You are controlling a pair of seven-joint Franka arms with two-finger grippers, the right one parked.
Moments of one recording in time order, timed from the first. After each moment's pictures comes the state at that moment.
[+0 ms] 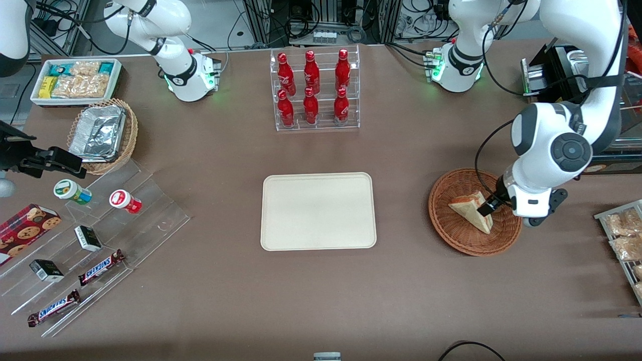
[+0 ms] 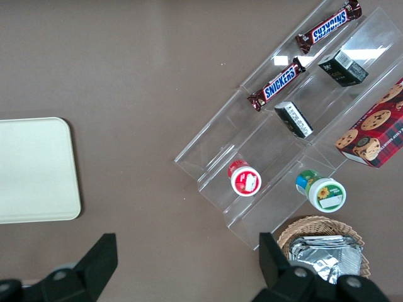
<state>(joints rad) -0.08 0.21 -0.03 -2.06 0.06 2.21 -0.84</state>
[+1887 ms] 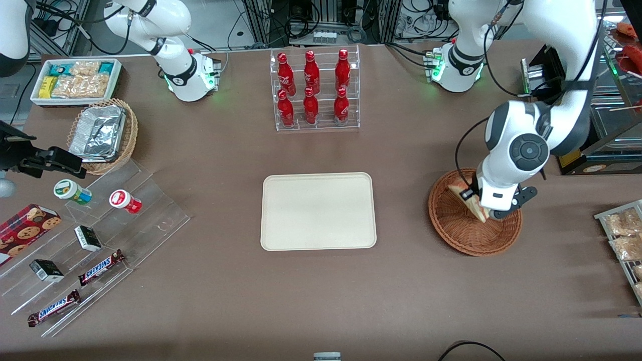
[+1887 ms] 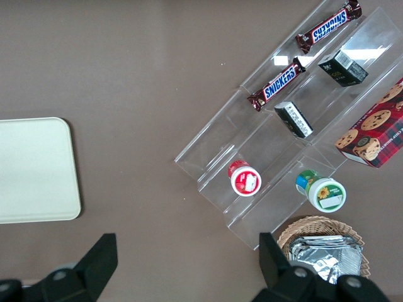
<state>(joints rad) -0.18 0.18 -0.05 -2.00 0.11 1.98 -0.77</state>
